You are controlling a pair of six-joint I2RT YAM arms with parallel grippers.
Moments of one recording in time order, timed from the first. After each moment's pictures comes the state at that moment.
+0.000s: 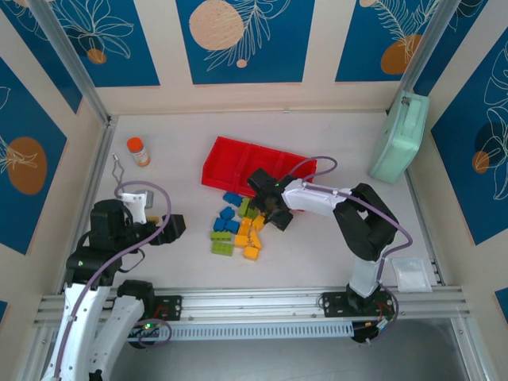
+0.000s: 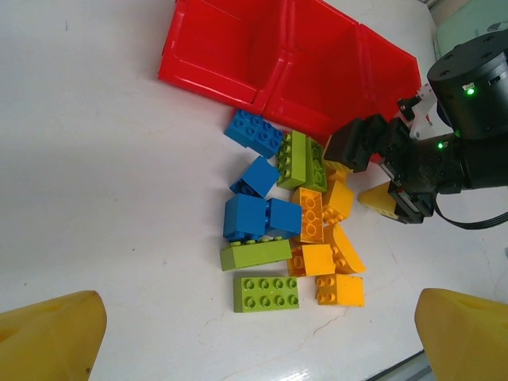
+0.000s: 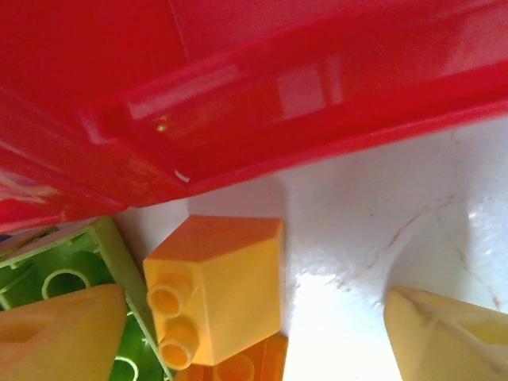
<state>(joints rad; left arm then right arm) -0.13 0.53 0.77 -0.93 0.42 -0.31 0.76 1.82 1.16 -0.65 0.12 1.36</state>
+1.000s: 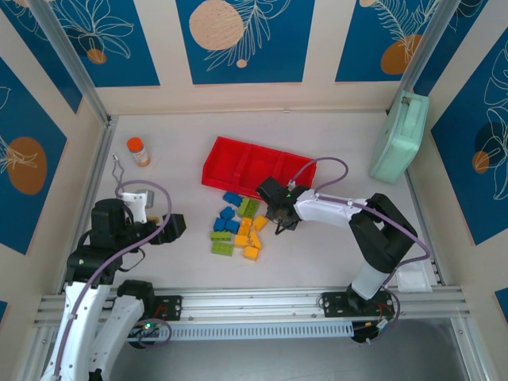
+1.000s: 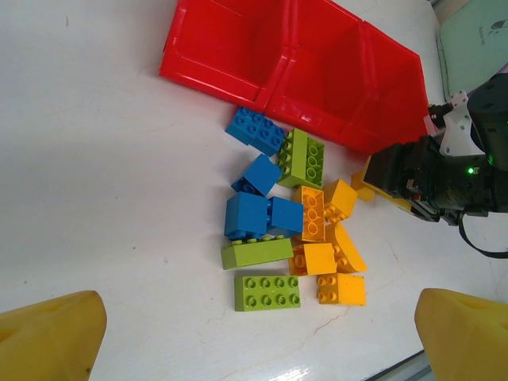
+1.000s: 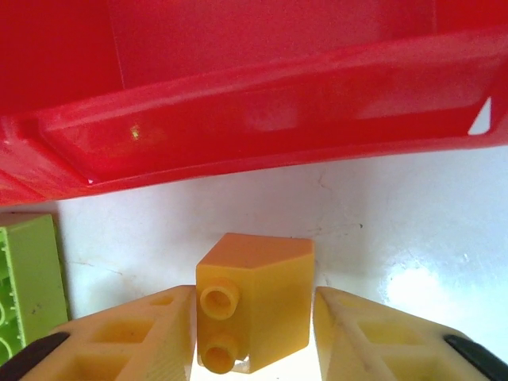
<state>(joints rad) -0.13 0.54 0.77 -0.93 0.42 -0.31 0.77 1.68 0.99 -0.59 0.24 1.22</state>
